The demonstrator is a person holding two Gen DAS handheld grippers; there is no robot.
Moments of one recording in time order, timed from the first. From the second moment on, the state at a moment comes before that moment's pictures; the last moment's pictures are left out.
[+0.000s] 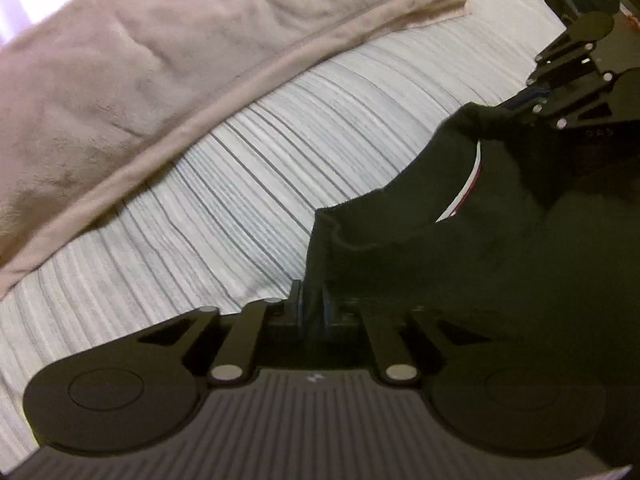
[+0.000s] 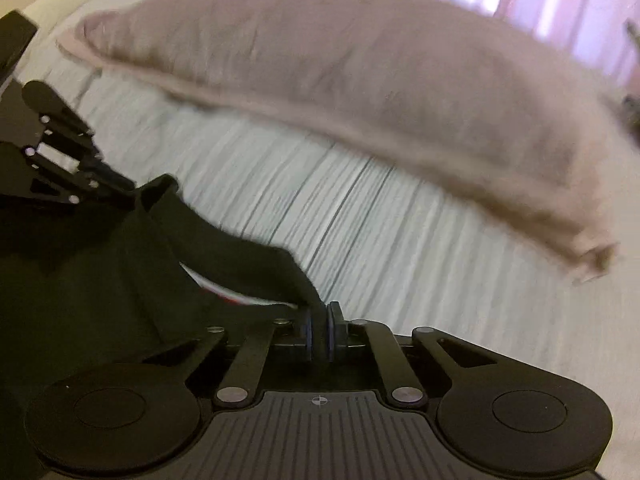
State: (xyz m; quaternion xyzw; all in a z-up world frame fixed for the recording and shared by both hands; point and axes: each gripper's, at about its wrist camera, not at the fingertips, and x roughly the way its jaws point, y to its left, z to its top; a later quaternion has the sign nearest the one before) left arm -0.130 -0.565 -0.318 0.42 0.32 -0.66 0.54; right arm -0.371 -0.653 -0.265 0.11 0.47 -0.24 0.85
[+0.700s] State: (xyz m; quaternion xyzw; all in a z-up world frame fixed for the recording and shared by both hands) left arm -0.049 -0.455 -0.244 0.39 0.32 -0.55 0.67; right arm -0.409 -0.581 -0.243 0.24 0.37 -0.32 0.84
